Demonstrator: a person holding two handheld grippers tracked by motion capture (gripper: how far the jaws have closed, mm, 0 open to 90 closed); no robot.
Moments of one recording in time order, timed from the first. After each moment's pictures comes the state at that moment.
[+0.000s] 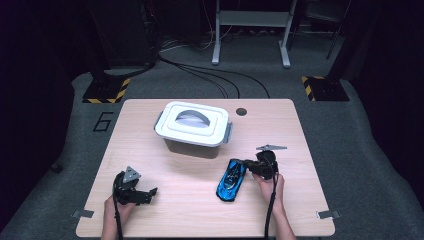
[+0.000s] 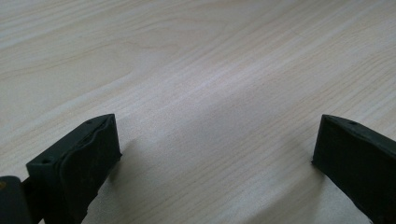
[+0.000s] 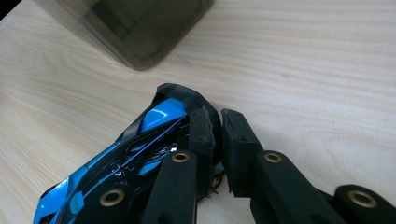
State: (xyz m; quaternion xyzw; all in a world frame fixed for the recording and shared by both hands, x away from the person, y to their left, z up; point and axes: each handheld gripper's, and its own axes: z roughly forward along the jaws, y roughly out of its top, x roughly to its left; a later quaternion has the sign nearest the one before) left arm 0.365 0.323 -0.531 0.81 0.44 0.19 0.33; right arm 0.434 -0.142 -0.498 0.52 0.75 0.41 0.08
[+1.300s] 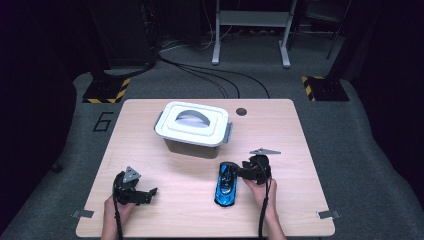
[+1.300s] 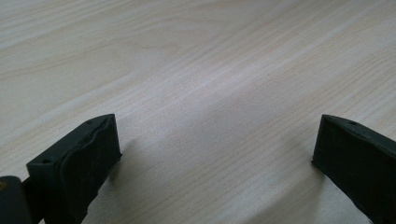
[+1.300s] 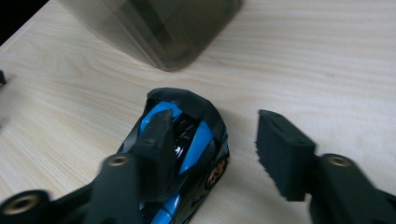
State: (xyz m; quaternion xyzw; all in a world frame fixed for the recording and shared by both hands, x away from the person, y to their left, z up) left arm 0.365 0.322 -0.531 0.81 0.44 0.19 0.34; right arm 0.418 -0.118 -0.498 0.52 0.74 0.43 0.08
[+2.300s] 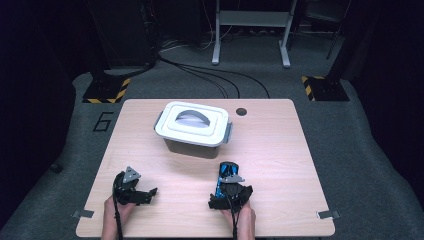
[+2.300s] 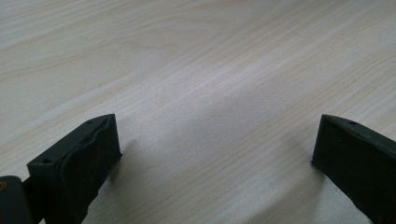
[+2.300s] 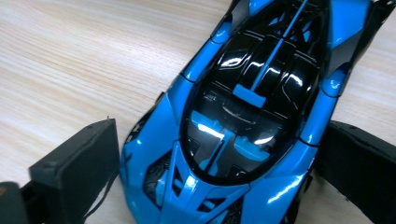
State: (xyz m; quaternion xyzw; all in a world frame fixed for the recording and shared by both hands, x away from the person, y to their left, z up) left arm 0.364 0.322 -0.531 0.81 0.44 0.19 0.34; right arm 0.342 -0.029 -0.522 0.54 0.77 0.29 0.18
